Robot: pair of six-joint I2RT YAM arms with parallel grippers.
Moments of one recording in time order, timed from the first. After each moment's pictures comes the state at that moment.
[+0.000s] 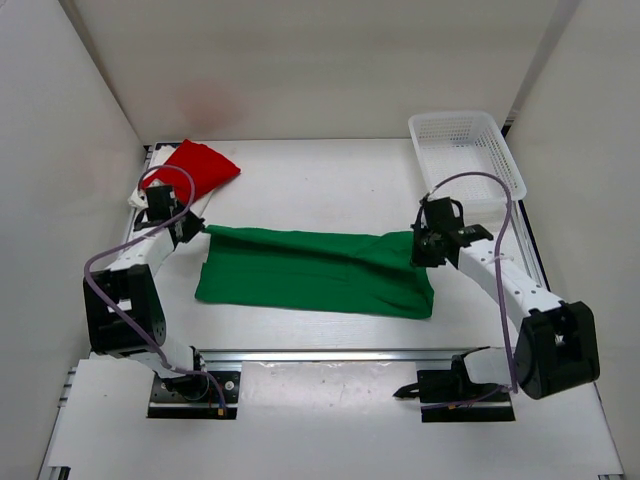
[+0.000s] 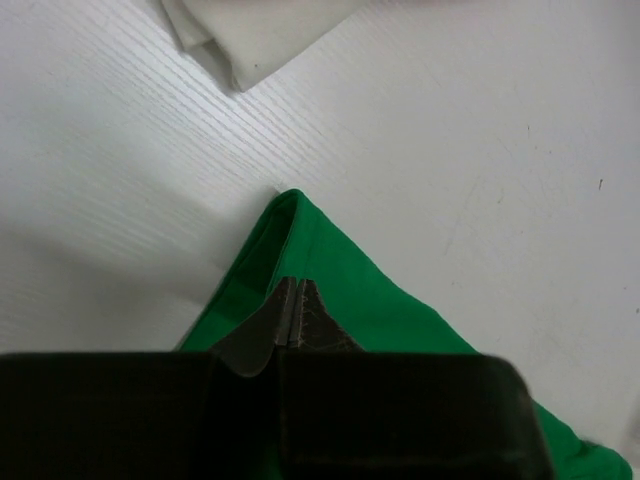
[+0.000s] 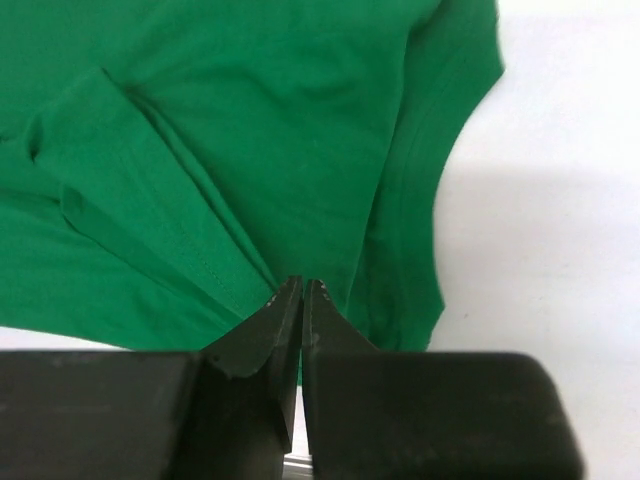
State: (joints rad) left arm 0.15 1.53 0.92 -0.16 0.05 -0.65; right arm 0.27 1.31 0.90 -0.61 0.00 0.31
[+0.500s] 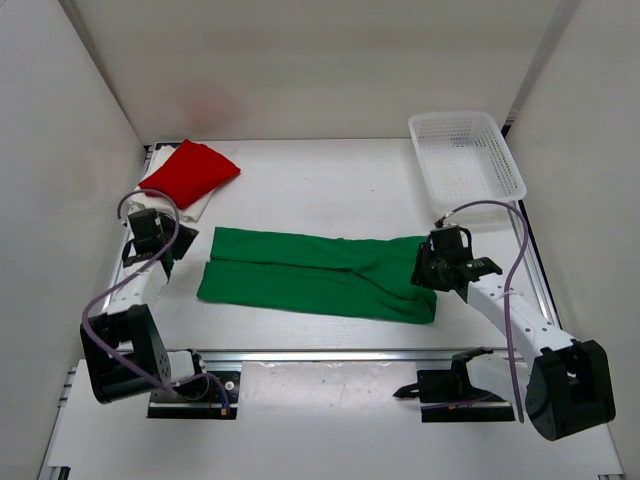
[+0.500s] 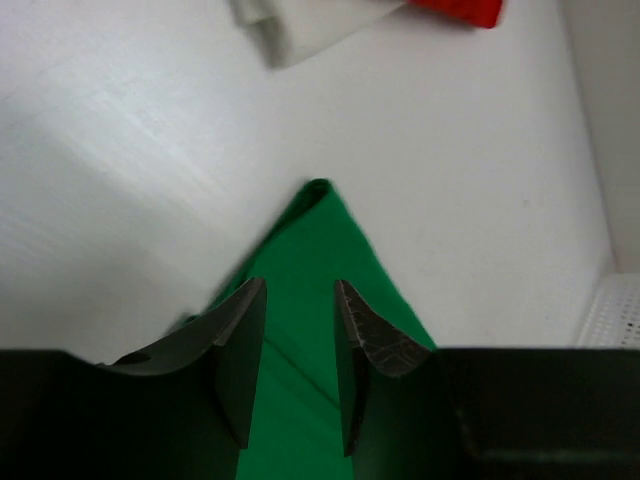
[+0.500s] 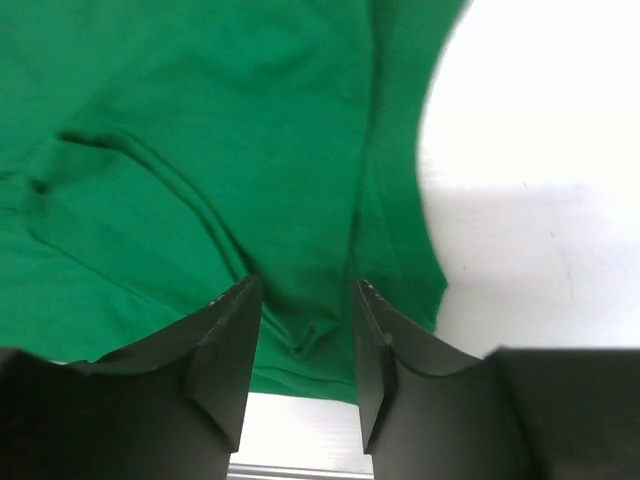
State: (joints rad) left arm 0.26 1.30 0.66 -0.04 0.13 -0.78; right arm 0.28 1.09 0.62 -0.51 0.06 0.45
